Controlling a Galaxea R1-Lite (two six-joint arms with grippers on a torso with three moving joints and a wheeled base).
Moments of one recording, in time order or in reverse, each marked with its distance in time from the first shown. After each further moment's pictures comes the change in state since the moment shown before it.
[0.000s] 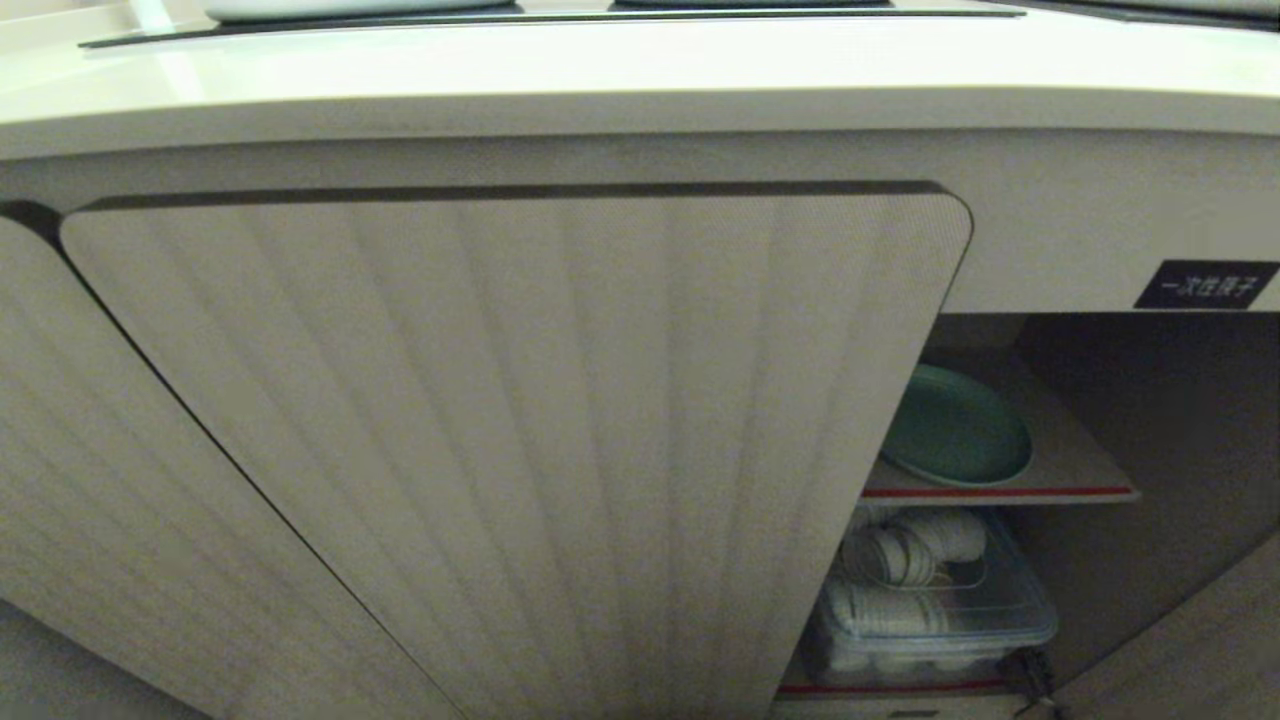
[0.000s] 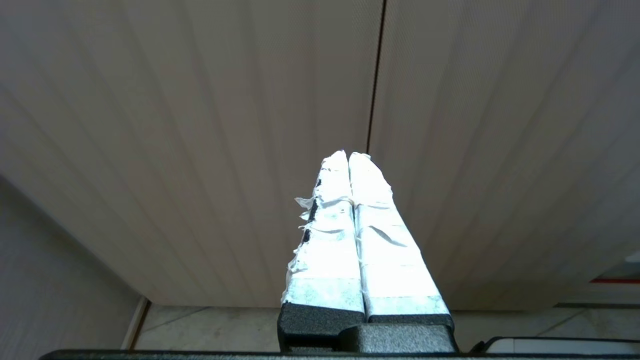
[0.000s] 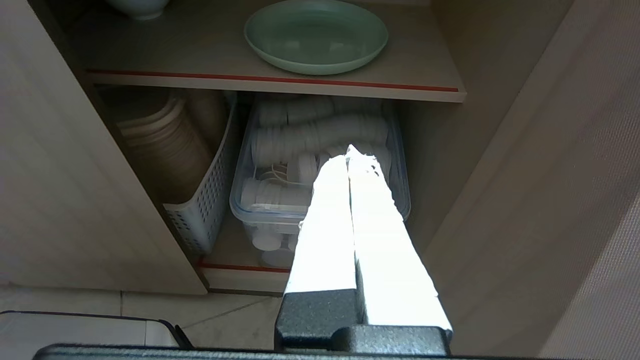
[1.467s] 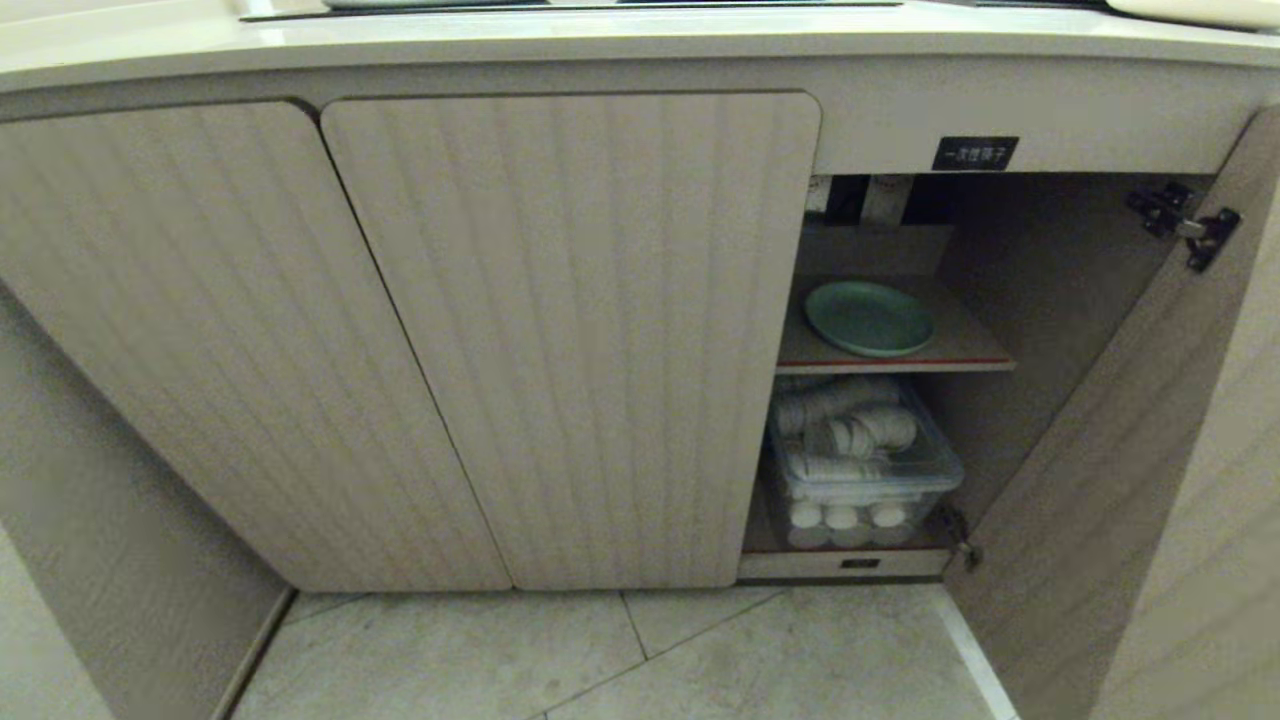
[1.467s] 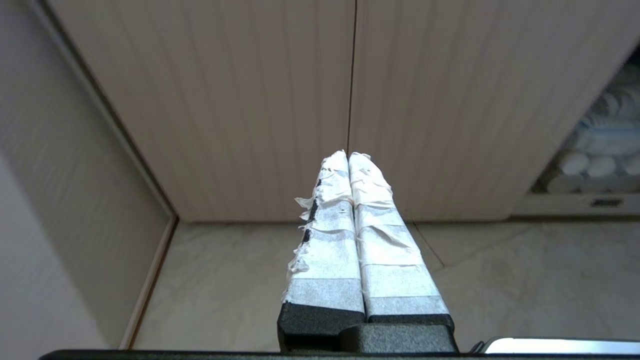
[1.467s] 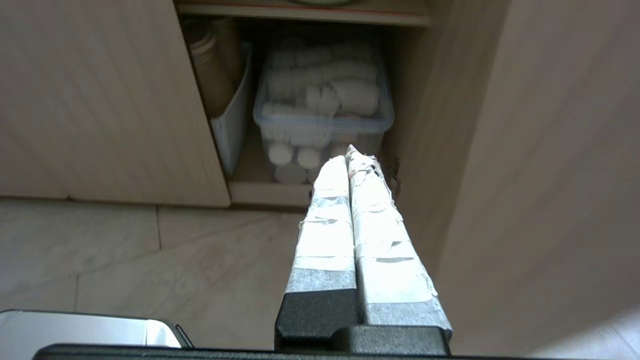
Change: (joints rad) left arm 0.000 0.000 0.000 0.000 -0.001 0.000; right arm 0.000 0.000 0.000 0.000 0.000 0.000
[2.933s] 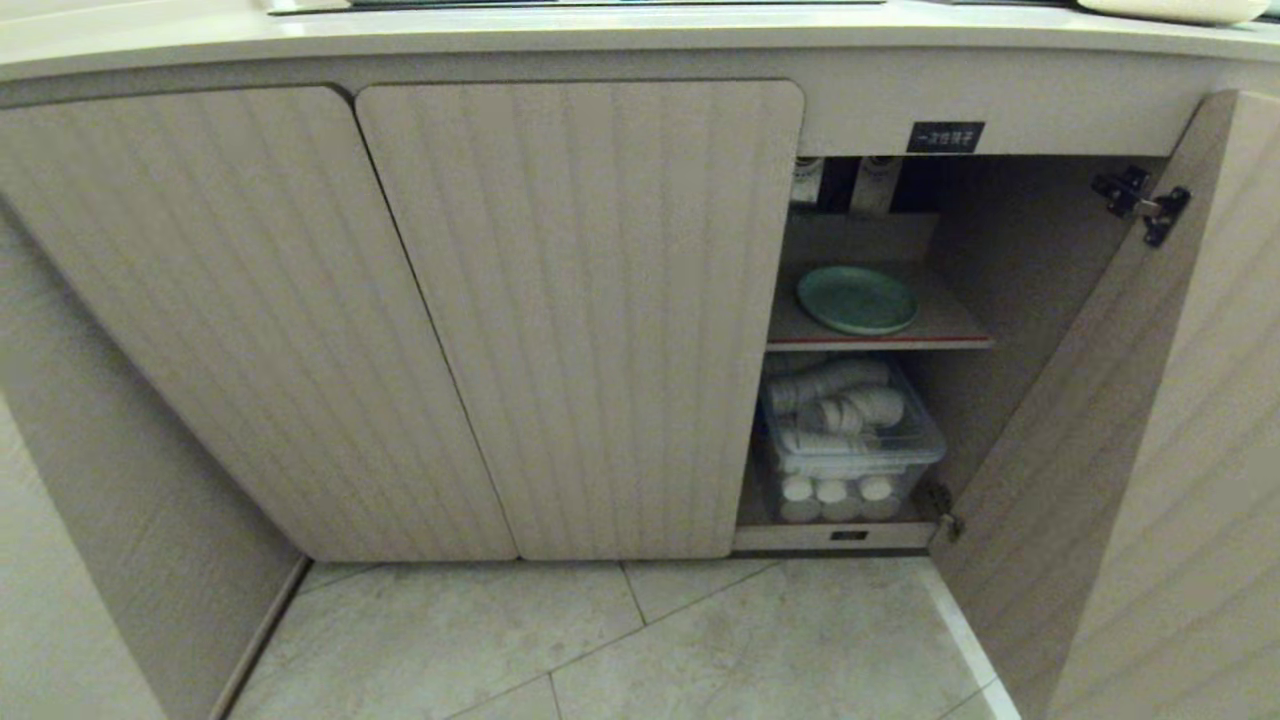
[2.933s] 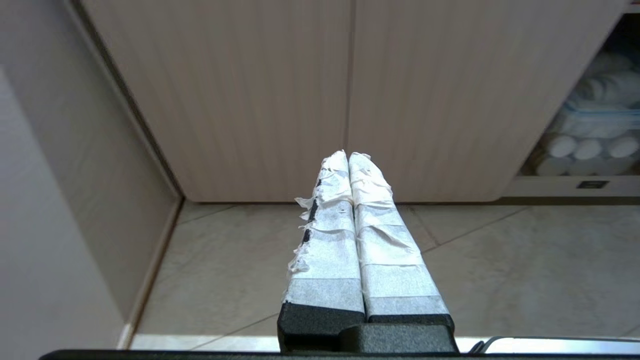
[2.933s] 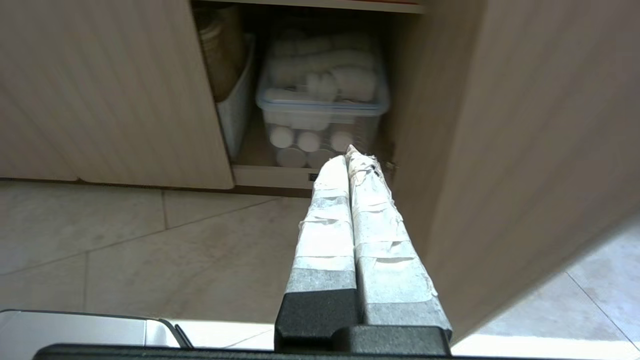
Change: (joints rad) left arm -0.001 0.000 0.000 0.001 0.001 0.000; right arm 0.000 0.000 0.000 0.000 0.000 0.000
